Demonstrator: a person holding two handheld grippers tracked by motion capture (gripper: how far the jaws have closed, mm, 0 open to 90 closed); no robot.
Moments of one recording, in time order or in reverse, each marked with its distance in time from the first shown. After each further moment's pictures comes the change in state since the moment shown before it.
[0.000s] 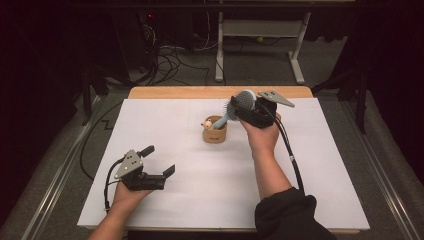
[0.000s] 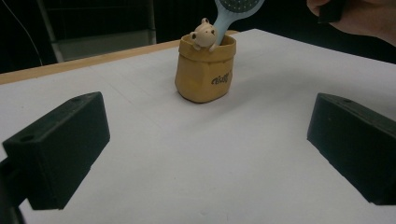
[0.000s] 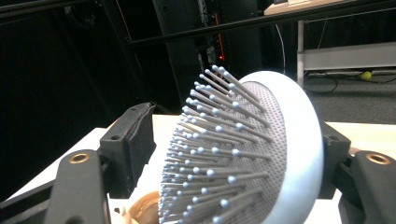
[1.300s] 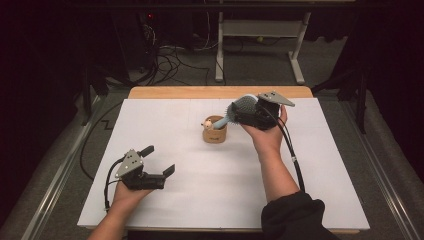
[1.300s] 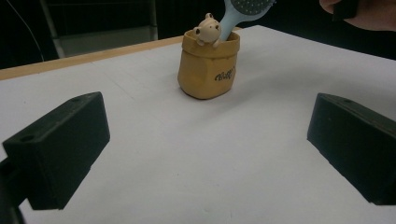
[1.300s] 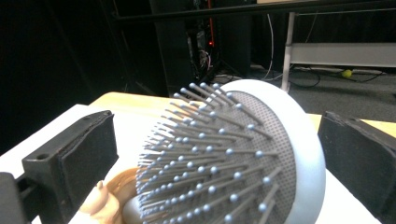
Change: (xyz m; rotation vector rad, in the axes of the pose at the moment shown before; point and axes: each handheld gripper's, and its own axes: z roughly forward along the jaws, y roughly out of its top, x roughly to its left) left arm 0.002 -0.001 0.001 0.008 0.009 -0.009; right arm -0.004 0.000 -0.007 0.071 -0.045 -0.091
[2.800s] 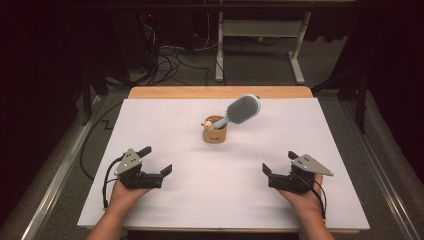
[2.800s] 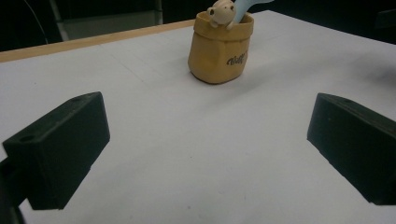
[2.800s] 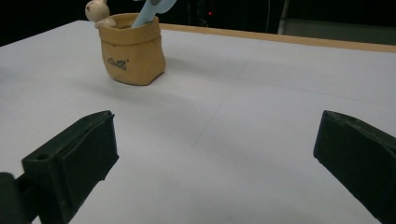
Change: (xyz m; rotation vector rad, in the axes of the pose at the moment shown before) left arm 0.010 -0.005 -0.002 0.061 0.024 -0.012; right arm -0.040 -0.126 -0.135 0.063 -0.007 -0.100
